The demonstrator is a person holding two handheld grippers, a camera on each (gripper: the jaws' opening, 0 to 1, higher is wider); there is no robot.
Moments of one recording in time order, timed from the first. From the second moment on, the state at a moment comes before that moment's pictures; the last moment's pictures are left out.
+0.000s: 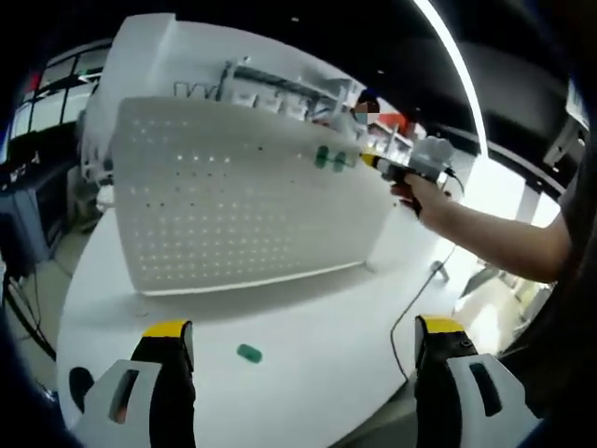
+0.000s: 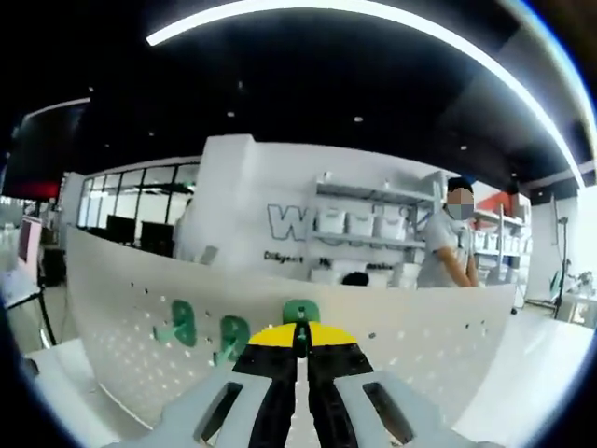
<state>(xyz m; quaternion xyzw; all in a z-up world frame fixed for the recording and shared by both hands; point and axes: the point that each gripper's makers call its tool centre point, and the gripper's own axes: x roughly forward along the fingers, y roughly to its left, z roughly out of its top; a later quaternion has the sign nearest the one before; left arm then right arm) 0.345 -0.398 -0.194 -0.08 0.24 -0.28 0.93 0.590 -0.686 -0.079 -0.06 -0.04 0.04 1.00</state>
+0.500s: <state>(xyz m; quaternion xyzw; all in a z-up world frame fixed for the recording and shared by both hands) 0.345 -0.399 -0.198 -0.07 0.26 -0.27 0.92 0.592 -0.688 -0.090 -0.03 -0.07 0.04 1.00</state>
